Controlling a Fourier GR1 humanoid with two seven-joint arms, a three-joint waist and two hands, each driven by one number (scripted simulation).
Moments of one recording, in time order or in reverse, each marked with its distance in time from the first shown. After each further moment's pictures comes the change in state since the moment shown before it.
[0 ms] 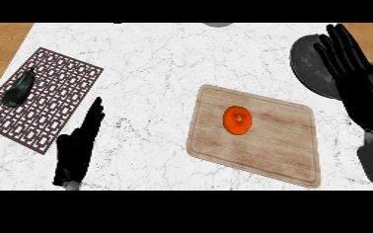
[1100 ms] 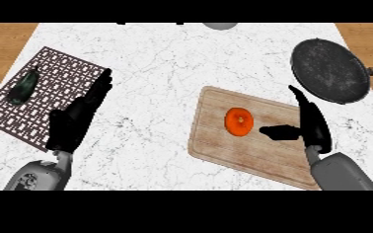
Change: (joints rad) left arm -0.206 0.074 0.037 0.011 0.035 -0.230 0.006; right arm 0.017 0.049 0.344 0.324 0.666 -0.416 0.609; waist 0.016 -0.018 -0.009
